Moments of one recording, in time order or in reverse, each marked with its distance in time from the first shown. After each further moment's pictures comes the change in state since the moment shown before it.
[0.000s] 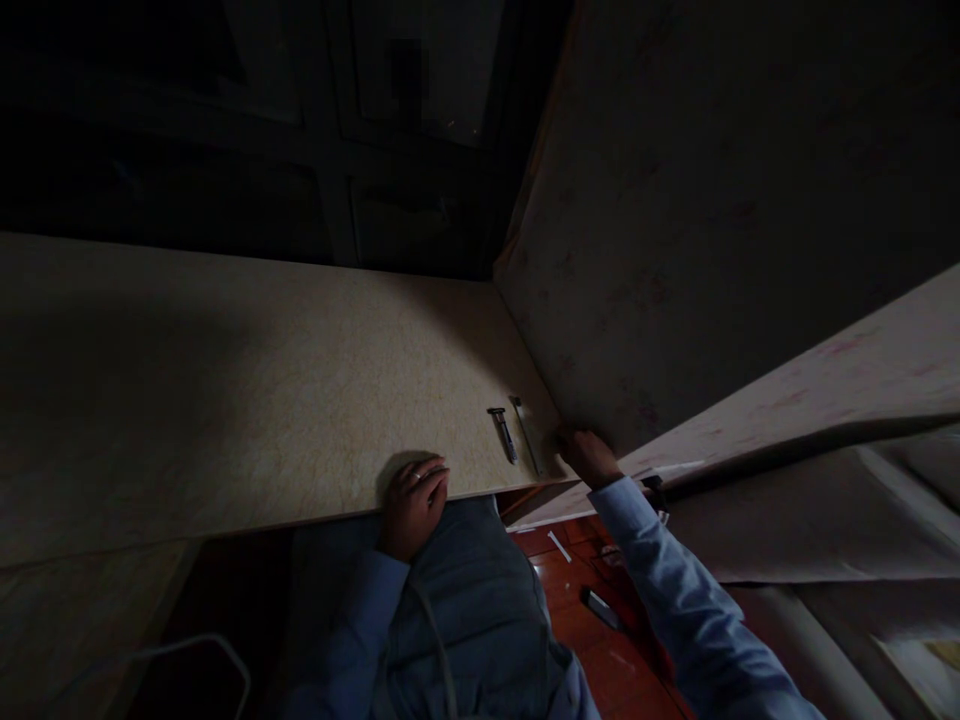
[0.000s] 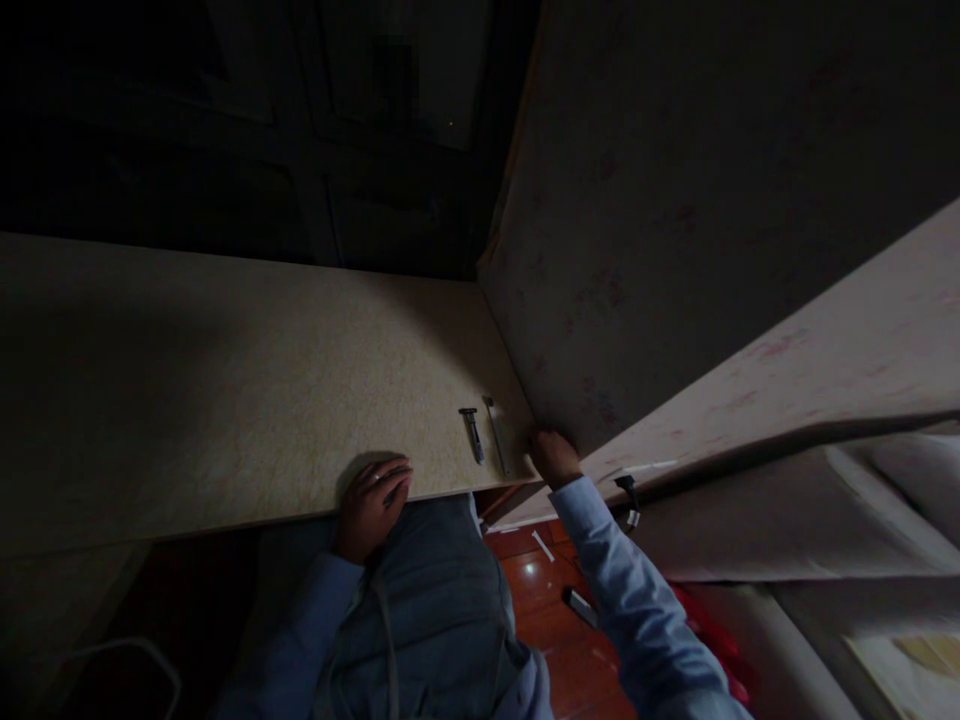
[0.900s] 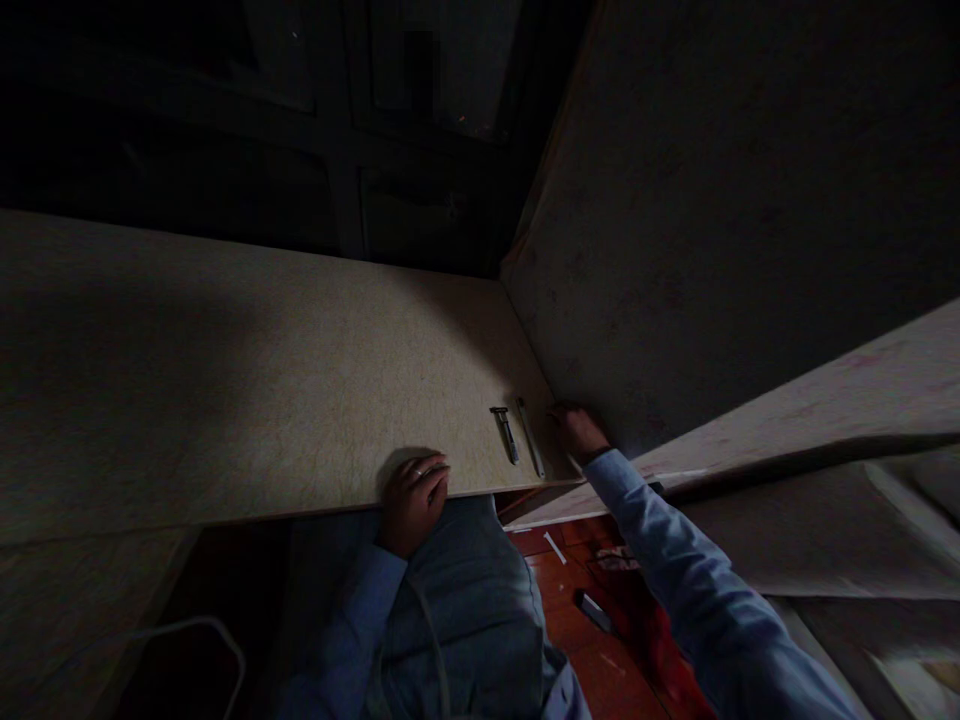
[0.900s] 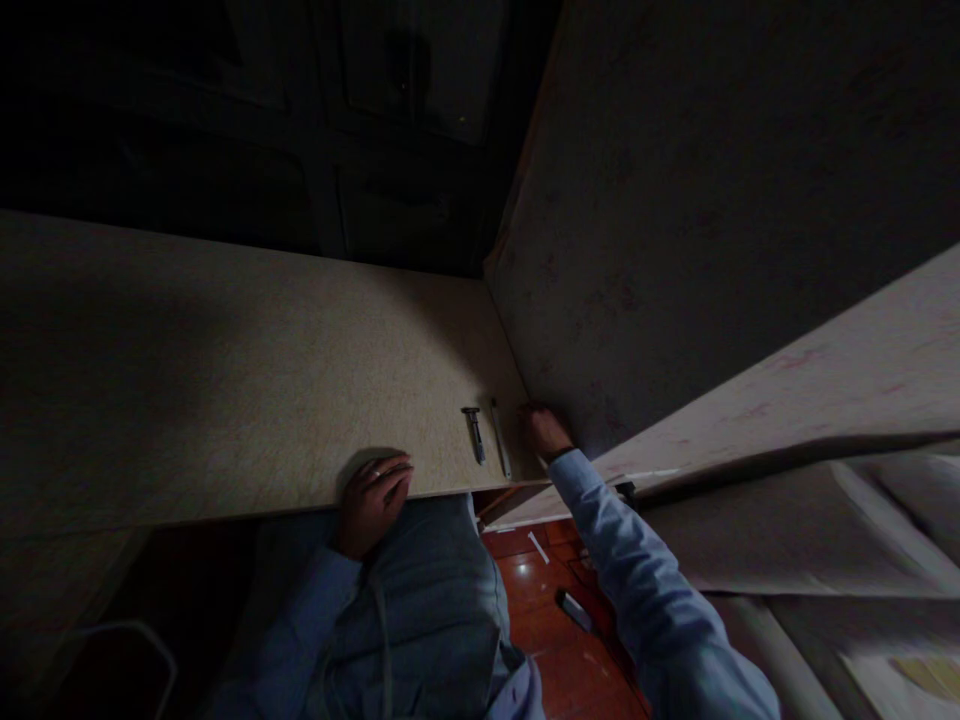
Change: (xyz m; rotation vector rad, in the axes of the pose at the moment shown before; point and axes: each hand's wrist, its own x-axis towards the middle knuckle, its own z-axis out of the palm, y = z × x) left_hand 0.001 0.002 0.000 -0.022 0.015 0.000; right_hand 0.042 0.000 -0.016 0.005 0.172 -0.198
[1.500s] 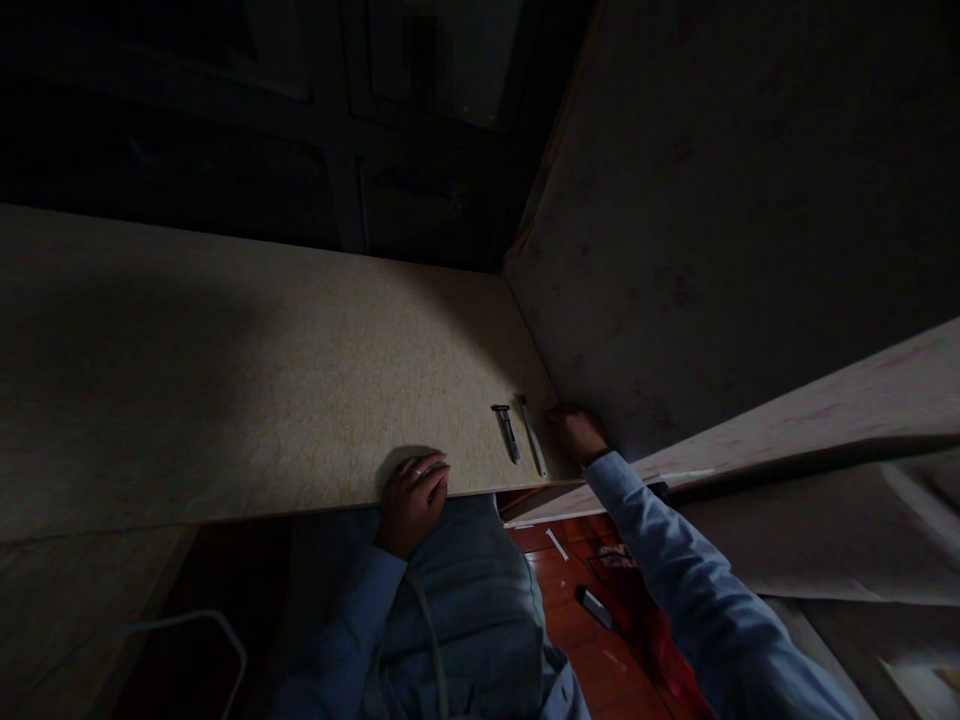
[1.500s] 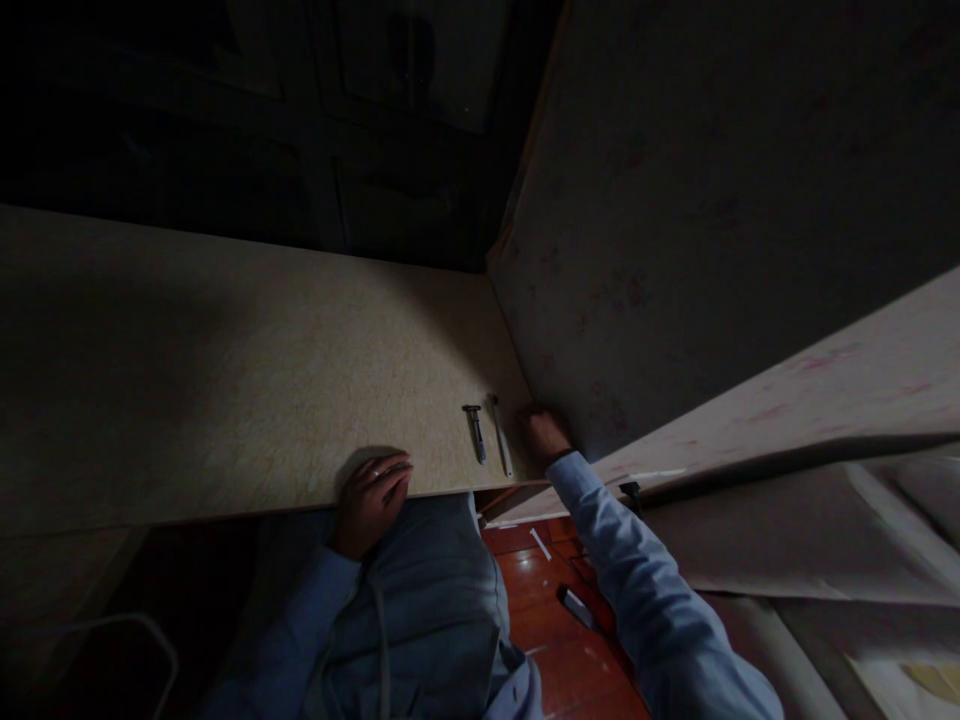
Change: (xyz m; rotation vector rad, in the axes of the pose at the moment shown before) left_hand 0.000 0.001 -0.002 0.016 0.001 0.013; right_hand 0.004 0.004 0.018 -0.036 -0.027 -0.051
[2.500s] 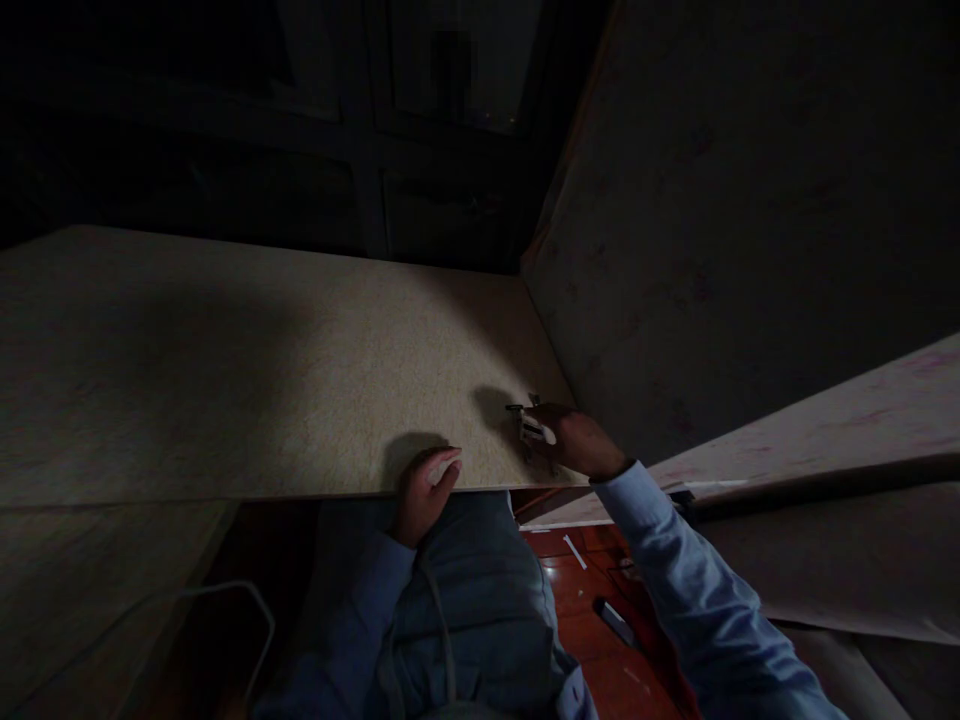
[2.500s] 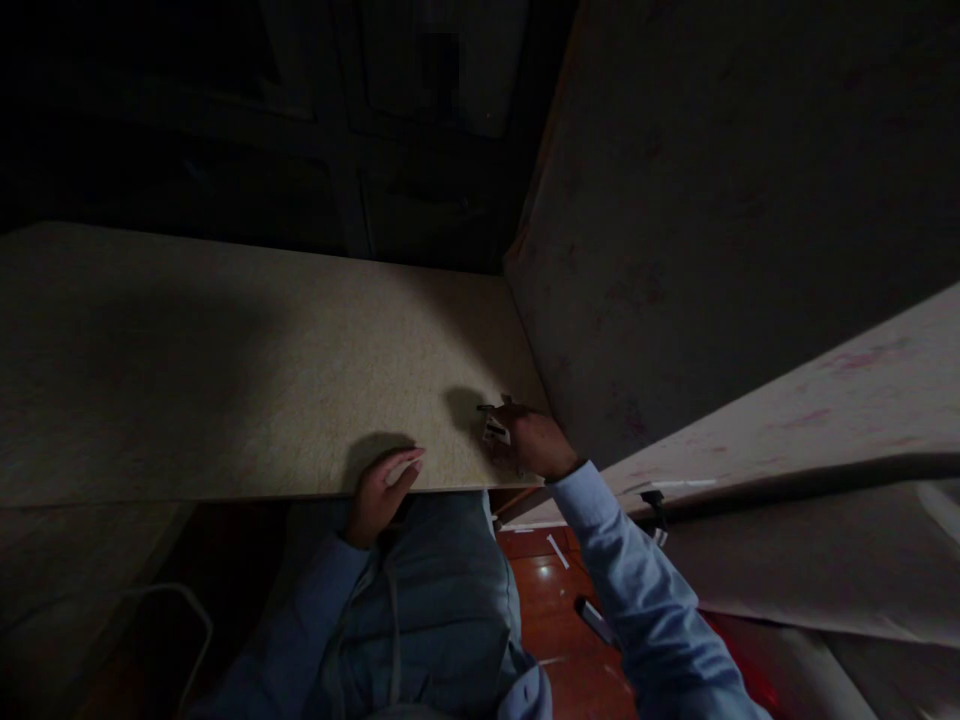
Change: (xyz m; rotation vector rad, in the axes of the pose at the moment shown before) left_hand 0.011 0.015 -0.012 -0.565 -0.001 -0.516; right_hand -0.028 -0.056 -0.059 0.191 0.093 -0.299
